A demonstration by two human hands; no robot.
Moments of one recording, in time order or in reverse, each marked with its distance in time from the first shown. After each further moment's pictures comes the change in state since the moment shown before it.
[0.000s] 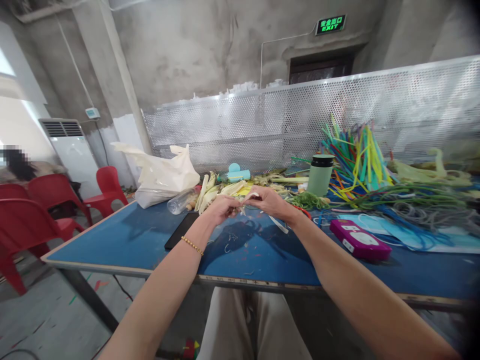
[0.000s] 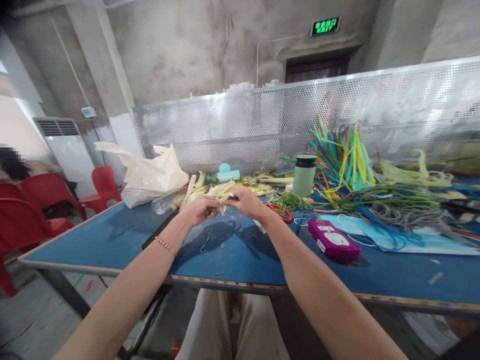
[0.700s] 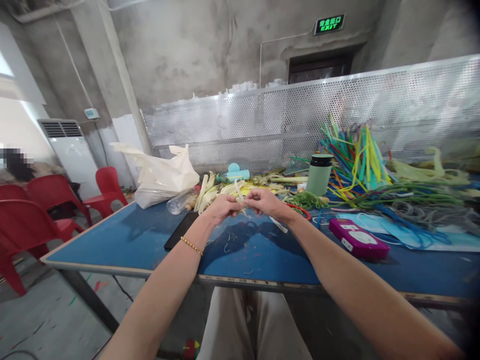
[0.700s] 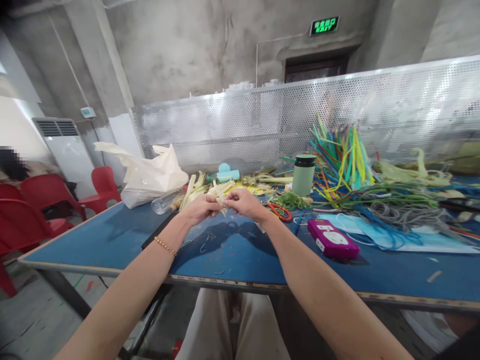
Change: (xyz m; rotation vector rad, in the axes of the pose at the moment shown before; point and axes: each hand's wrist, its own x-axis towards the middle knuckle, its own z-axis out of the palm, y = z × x) left_hand -0.003 0.000 -0.001 0.130 -0.091 0.119; right_hand -0.005 0.012 0.013 0.280 -0.003 0.282
